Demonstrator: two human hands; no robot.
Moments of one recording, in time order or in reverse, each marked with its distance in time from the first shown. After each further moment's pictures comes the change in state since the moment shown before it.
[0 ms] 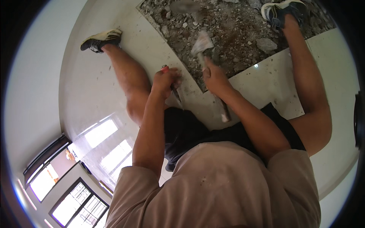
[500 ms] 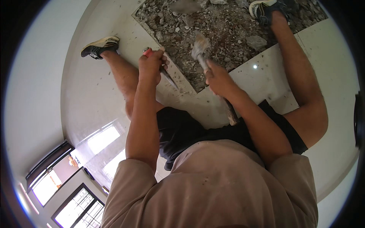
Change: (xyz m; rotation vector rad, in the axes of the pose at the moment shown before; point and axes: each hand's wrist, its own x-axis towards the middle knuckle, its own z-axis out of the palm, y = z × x) left_hand -0.015 0.084 0.041 -0.067 0.107 0.256; right_hand -0.025 -0.006 -0.049 0.062 0.085 -0.013
